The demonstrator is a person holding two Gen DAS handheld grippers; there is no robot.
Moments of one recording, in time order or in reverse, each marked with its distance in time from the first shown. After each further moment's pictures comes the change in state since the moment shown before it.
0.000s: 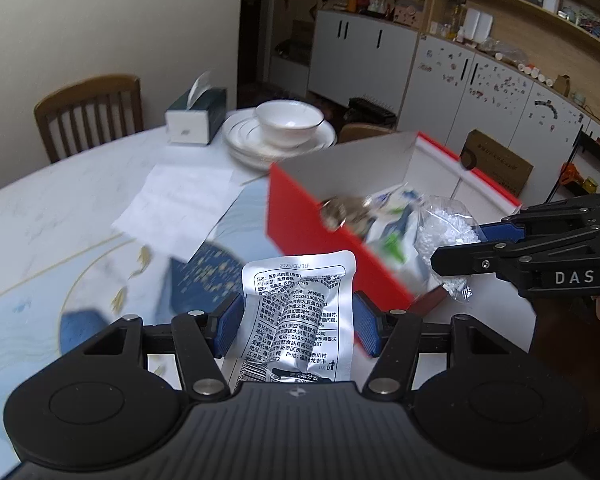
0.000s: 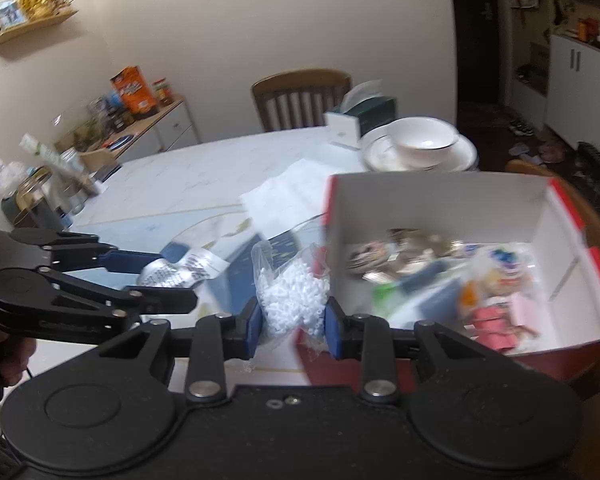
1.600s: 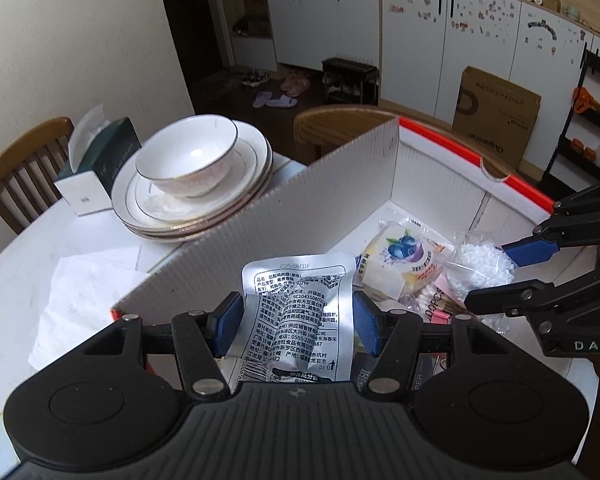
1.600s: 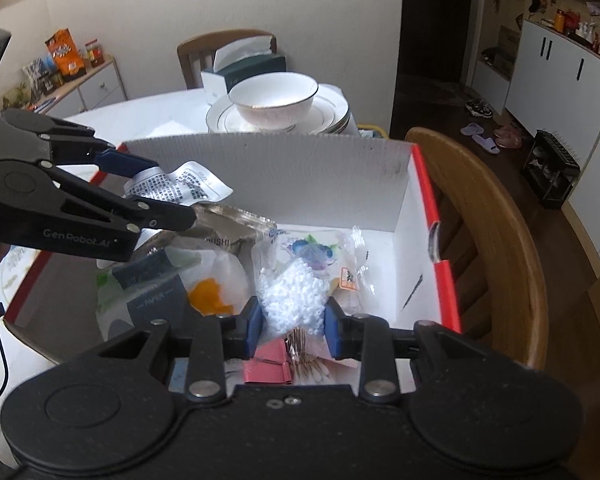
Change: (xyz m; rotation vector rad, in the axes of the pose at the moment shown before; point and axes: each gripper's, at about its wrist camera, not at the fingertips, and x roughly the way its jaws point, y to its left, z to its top) left arm 0.180 -0.096 0.098 0.227 0.120 0.056; right arm 0.043 -0.165 0.011 -0.062 0.134 -0.134
